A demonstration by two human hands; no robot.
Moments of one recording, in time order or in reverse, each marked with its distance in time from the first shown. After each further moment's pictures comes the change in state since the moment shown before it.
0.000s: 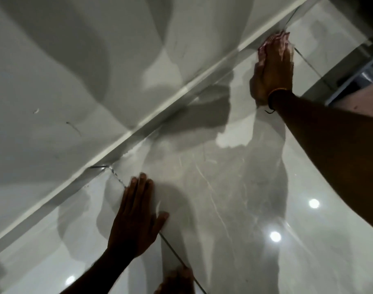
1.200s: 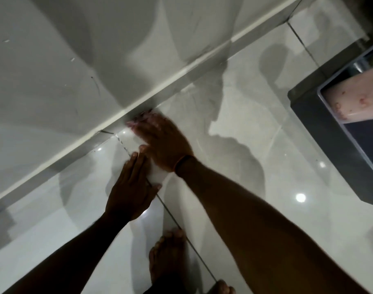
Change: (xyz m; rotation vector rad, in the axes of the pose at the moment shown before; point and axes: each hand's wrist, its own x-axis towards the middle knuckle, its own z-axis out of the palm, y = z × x) left_hand -0.014 -0.011 -0.008 0.071 -0.100 0.021; right_hand -0.249 -0.196 0.062 0.066 -0.380 -0.720
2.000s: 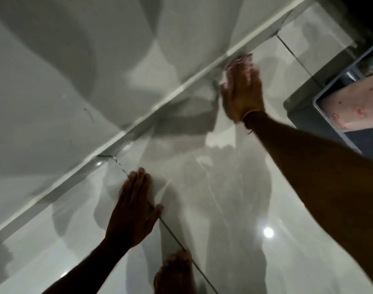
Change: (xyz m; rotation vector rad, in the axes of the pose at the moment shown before) left_hand -0.001 0.004 -0.004 -0.125 0.026 -0.030; right_hand 0.008 0.220 -0.088 -0.182 0.286 0.551
